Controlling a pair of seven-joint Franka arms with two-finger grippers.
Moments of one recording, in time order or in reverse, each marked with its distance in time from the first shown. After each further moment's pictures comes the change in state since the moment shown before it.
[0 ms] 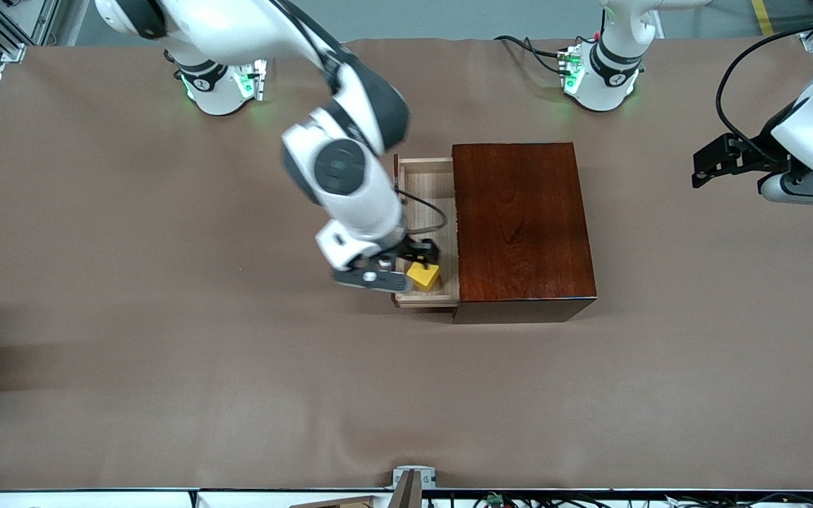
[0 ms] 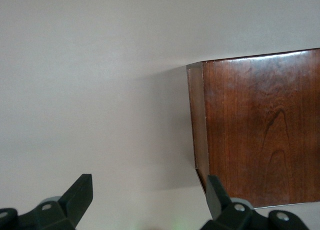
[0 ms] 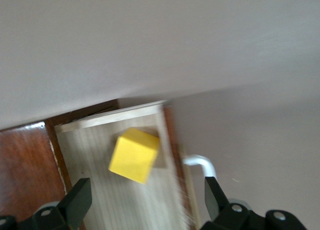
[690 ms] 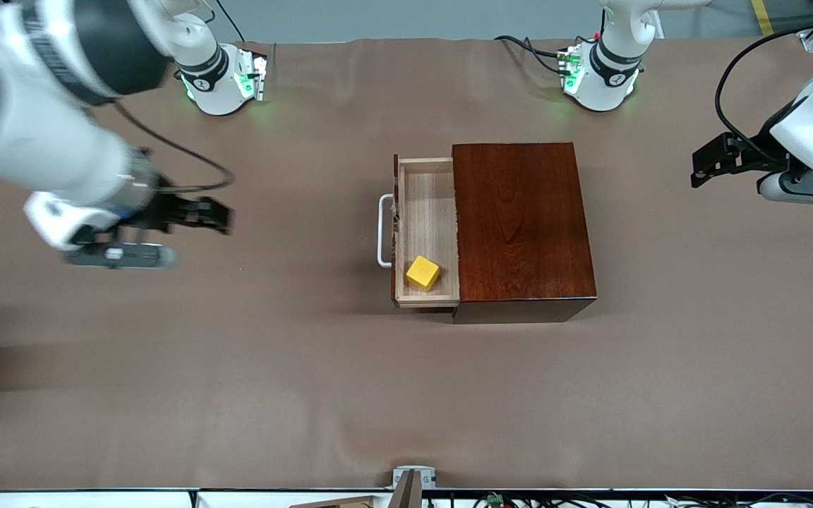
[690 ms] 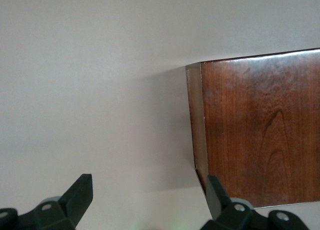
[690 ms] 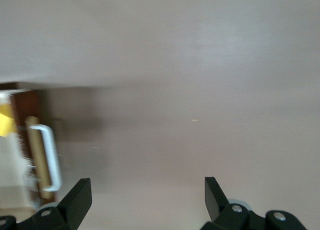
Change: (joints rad) left arm -0.001 0.000 -0.004 0.004 0.000 0.000 0.000; right arm -0.346 -0.387 -0.034 -0.225 -0.095 -0.346 -0.555
